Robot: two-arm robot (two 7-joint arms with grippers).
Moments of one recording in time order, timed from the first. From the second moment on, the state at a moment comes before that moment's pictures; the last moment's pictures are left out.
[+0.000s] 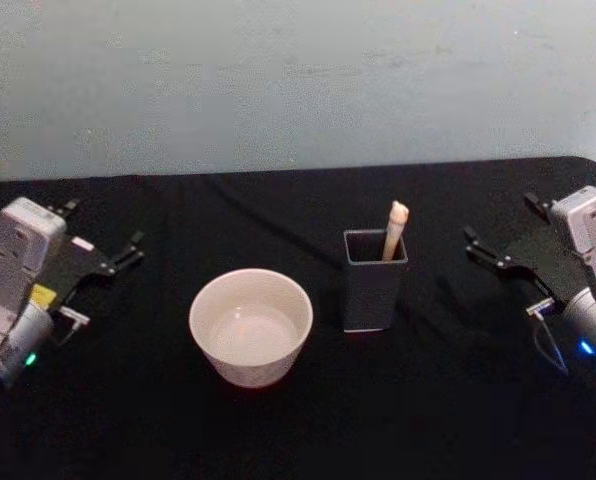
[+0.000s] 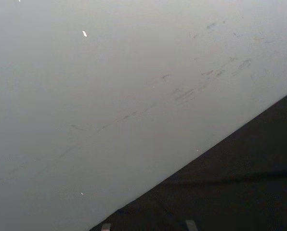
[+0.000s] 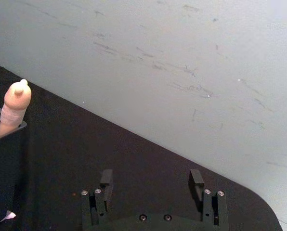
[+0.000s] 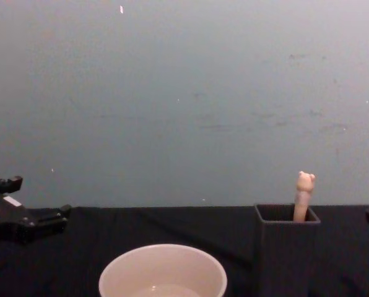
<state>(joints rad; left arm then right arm) -0.20 0.60 0.45 -1.41 -0.25 -0.12 0.03 0.20 0.60 -0.45 -1.41 0.25 -0.12 -0.03</state>
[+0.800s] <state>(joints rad) -0.20 0.60 0.45 -1.41 -0.25 -0.12 0.03 0.17 0.60 -0.42 -1.45 0.30 -0.11 0.03</state>
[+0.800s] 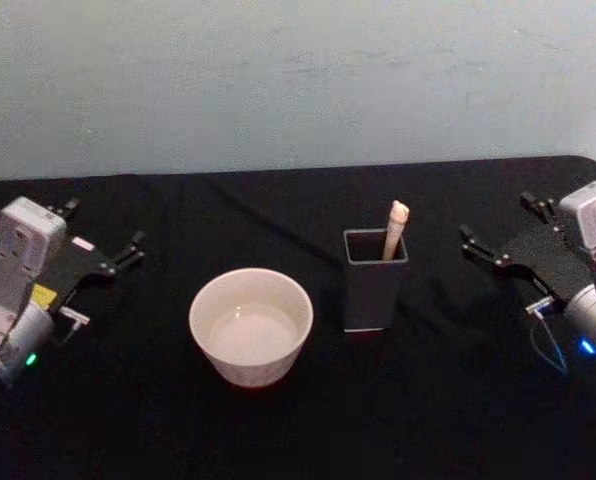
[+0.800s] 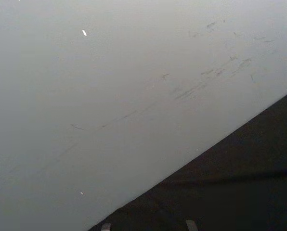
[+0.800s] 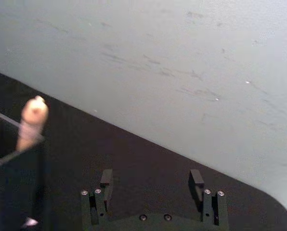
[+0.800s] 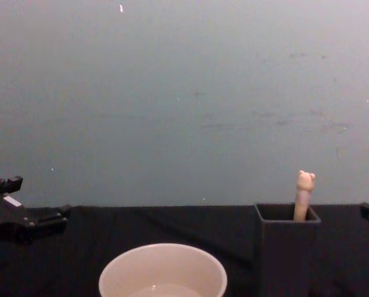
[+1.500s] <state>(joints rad) -0.20 0.60 0.45 -1.41 -0.25 -0.12 0.03 0.10 0.60 -0.33 -1.59 0.61 0.02 0.36</state>
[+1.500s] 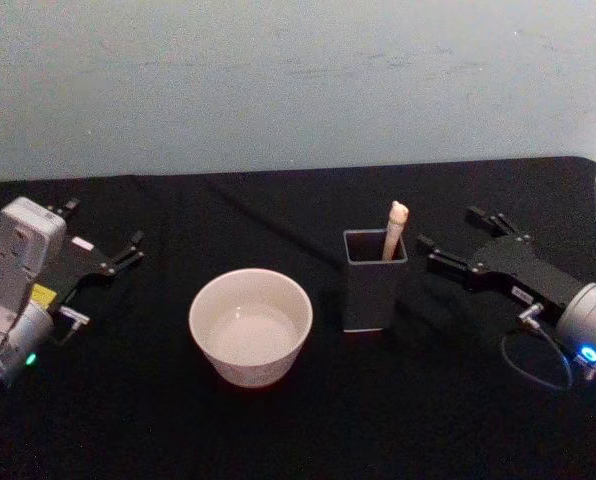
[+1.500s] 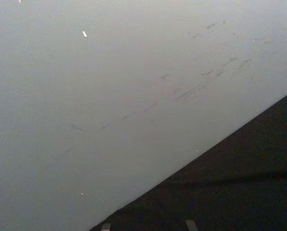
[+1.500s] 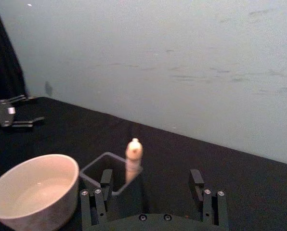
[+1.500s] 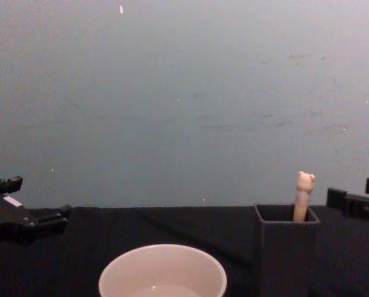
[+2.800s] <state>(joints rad) -0.20 0.60 0.45 -1.41 -0.25 -0.12 0.03 0.26 0.42 -0.37 -1.40 0.47 0.01 0.43</state>
